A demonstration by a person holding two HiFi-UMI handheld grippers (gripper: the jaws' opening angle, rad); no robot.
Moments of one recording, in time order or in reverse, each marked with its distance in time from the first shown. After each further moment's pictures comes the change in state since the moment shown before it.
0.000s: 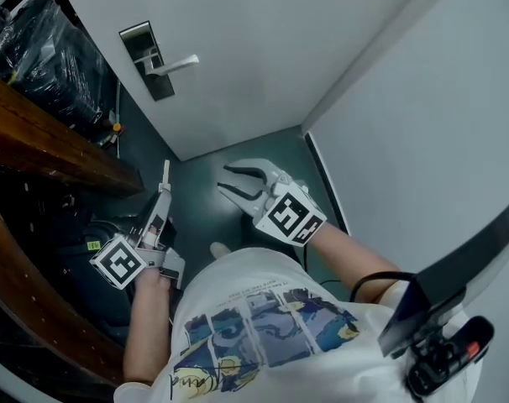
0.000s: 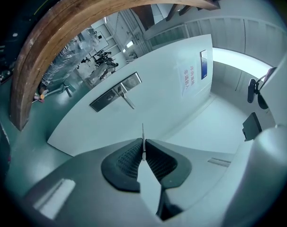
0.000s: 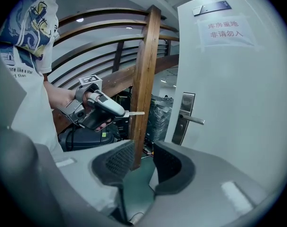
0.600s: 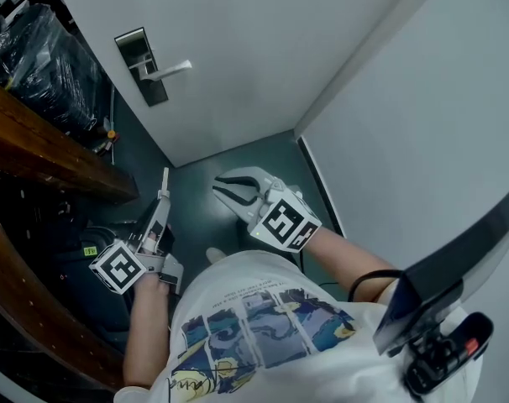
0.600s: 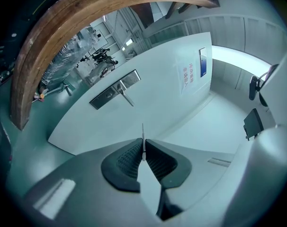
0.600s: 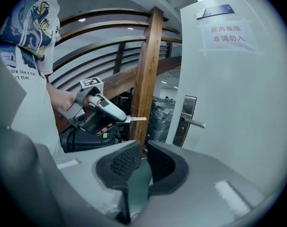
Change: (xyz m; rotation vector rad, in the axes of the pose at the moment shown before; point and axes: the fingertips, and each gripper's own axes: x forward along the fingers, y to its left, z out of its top) left arm -0.005 -0.001 -0.011 0.004 0.028 0.015; right arm -0.008 0.011 0.011 -0.017 -0.005 -0.004
